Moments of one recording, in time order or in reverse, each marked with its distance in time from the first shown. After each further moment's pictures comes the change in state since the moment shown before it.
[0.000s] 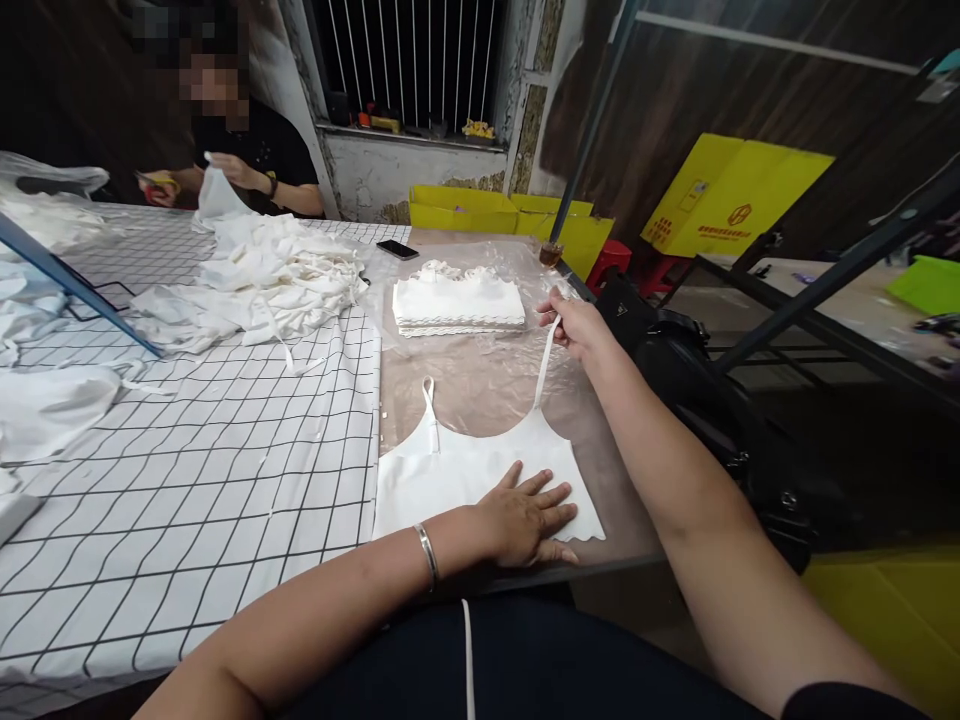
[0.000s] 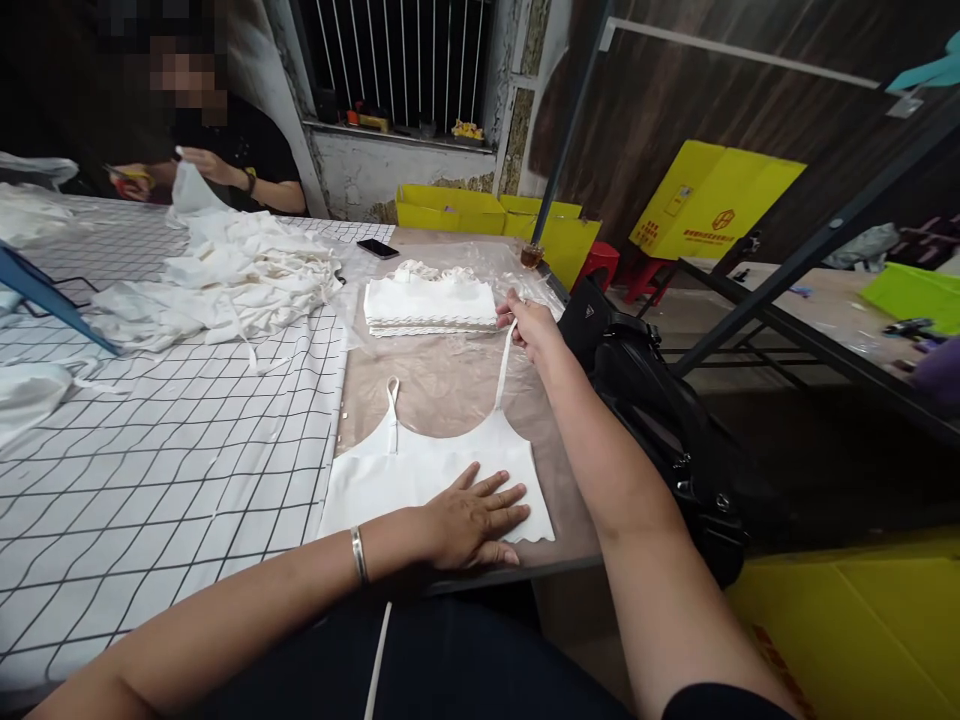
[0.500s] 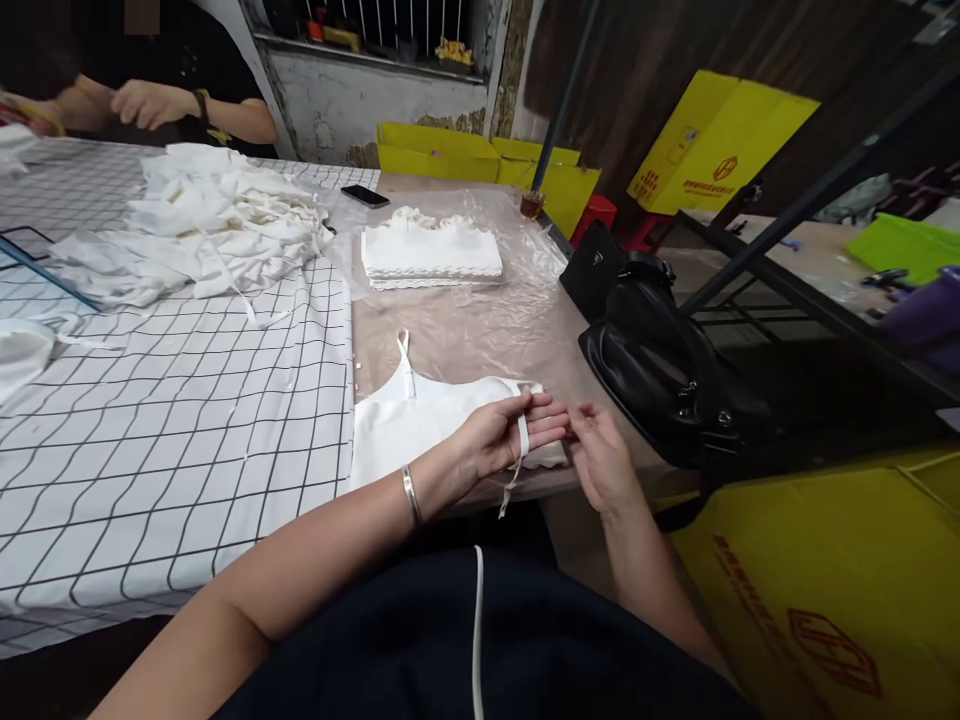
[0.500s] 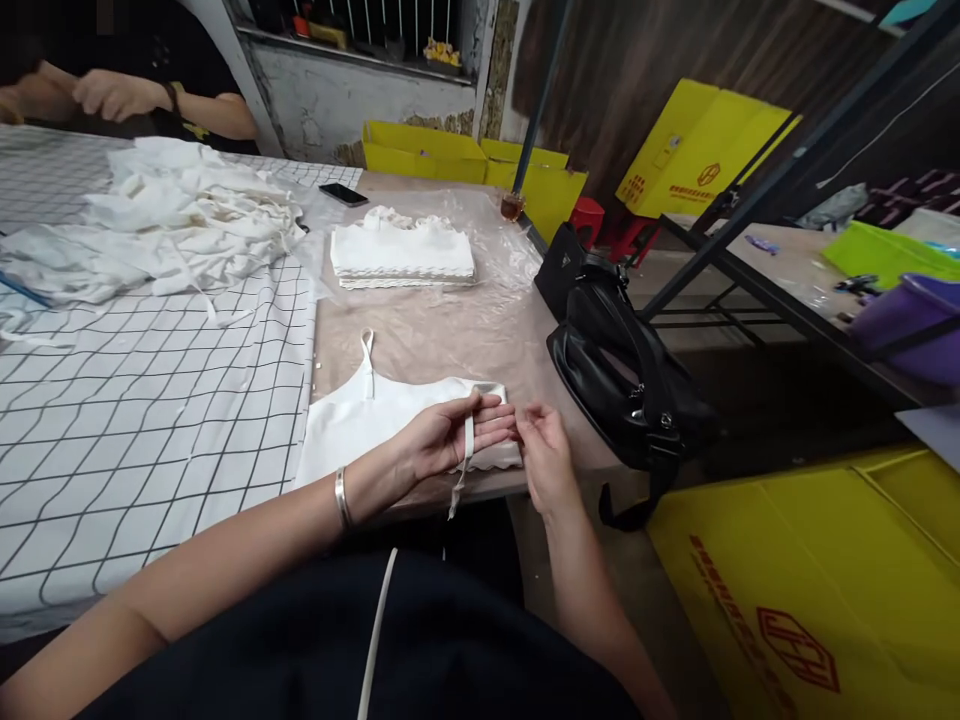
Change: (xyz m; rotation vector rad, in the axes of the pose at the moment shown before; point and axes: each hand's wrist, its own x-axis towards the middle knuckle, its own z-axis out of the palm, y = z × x) left_hand 0.017 0.035 -0.021 -2.115 0.370 -0.307; right_hand -0.234 0.108 -0.042 0.363 0.120 0.015
